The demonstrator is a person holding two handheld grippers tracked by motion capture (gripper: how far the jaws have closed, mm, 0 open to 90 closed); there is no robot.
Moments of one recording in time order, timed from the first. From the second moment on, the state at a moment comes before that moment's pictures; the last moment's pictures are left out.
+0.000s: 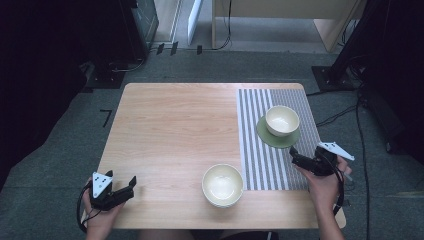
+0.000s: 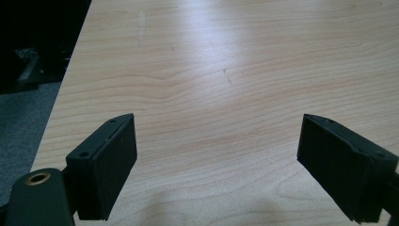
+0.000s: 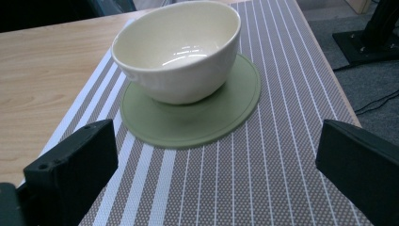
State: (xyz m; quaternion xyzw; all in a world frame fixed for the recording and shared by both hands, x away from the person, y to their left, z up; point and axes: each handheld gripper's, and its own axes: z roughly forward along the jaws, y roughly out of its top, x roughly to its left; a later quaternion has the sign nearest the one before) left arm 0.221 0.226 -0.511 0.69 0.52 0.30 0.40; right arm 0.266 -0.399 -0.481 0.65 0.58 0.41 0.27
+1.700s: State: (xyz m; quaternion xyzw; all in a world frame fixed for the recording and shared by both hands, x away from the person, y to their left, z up) left arm 0.221 0.226 -0.511 0.69 0.52 0.31 0.40; right arm 0.209 -0.426 -0.514 0.66 0.59 0.37 0.27
